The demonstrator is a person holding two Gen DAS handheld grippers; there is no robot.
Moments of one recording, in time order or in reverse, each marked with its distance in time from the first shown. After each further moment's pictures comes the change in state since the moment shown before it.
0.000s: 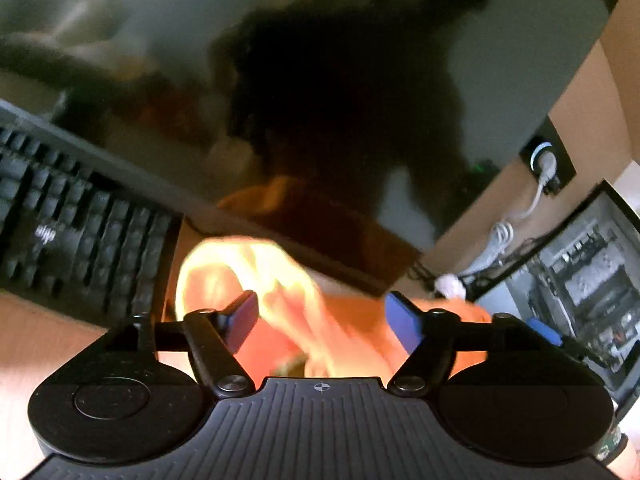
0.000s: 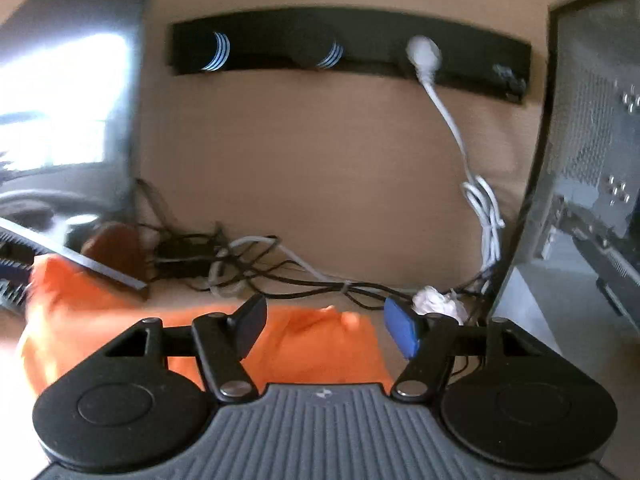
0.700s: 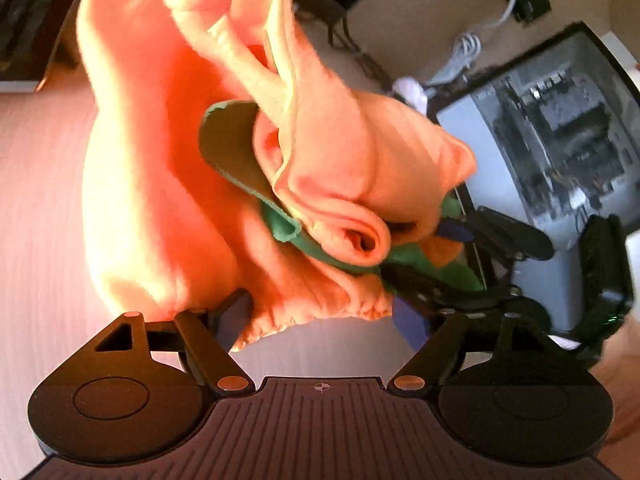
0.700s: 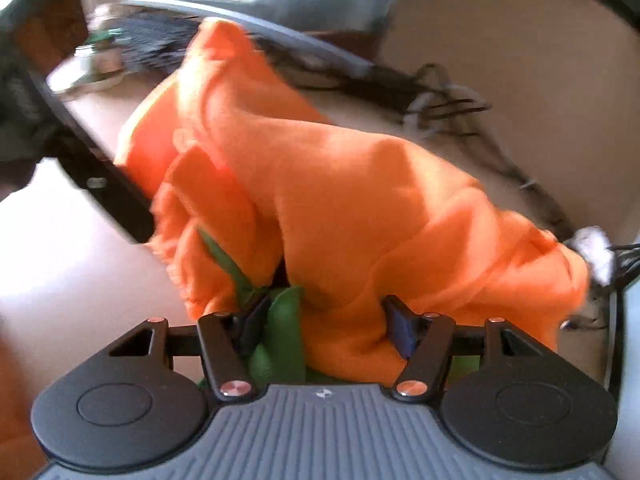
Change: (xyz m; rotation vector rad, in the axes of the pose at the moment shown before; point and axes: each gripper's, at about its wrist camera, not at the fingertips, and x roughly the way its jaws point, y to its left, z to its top) left arm 0.050 -0.011 -0.114 0.019 0.463 -0.175; right arm 0.001 0.075 -0.068 -0.404 0.387 0.382
